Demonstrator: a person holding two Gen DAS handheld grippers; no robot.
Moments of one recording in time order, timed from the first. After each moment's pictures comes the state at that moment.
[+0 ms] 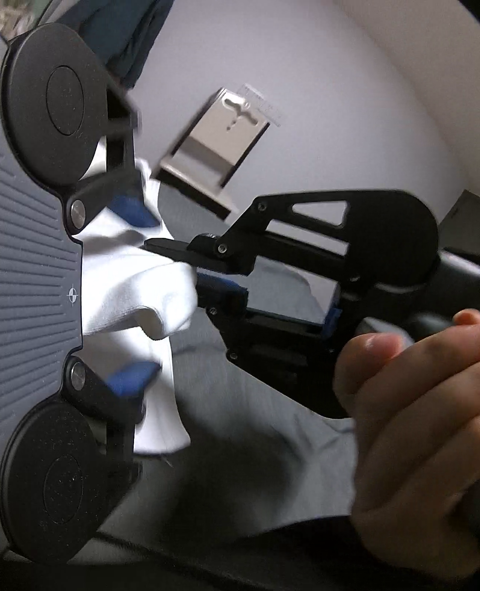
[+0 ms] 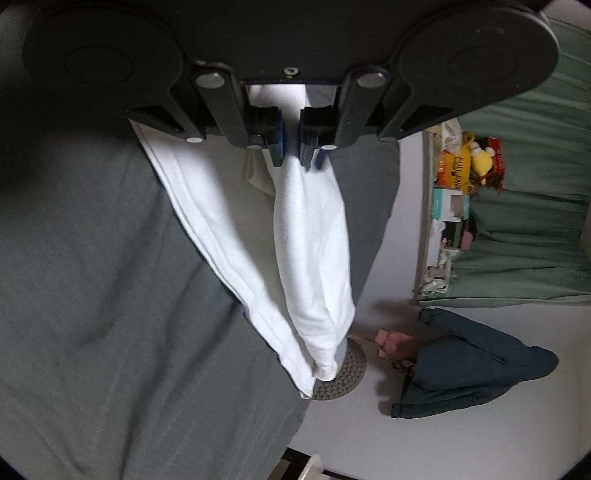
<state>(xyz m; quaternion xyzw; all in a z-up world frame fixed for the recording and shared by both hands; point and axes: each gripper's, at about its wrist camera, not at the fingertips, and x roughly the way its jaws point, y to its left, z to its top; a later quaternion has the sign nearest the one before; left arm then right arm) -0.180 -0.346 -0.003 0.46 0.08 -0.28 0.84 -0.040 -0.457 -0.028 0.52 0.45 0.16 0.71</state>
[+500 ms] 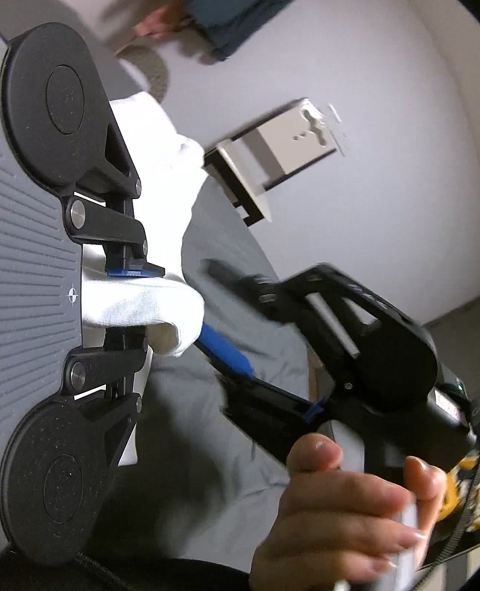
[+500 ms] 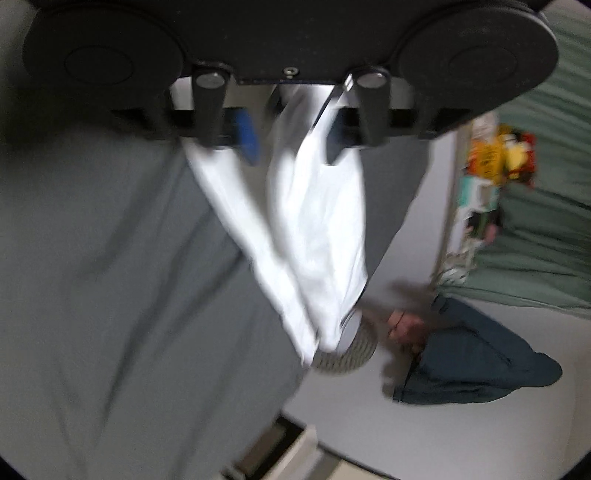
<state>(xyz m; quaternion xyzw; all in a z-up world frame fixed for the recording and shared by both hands) -0.154 -0.297 0.018 0.26 0.15 -0.29 0.91 -0.041 -0.469 0.010 0.44 0.42 0.11 0.79</state>
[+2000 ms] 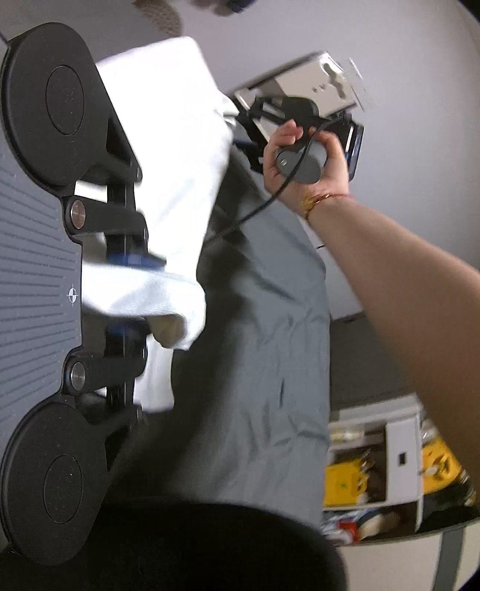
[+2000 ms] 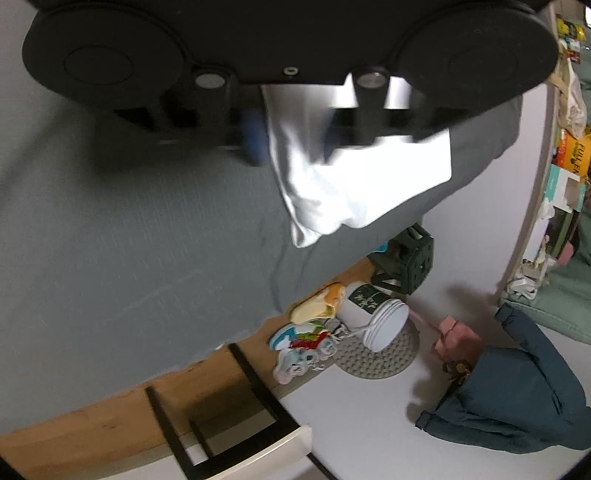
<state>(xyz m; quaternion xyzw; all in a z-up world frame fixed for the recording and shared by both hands) -0.167 -0.309 -0.015 0.26 0.19 -0.39 0.86 0.201 -0.439 -0.021 0.33 0.47 0.07 0.82</state>
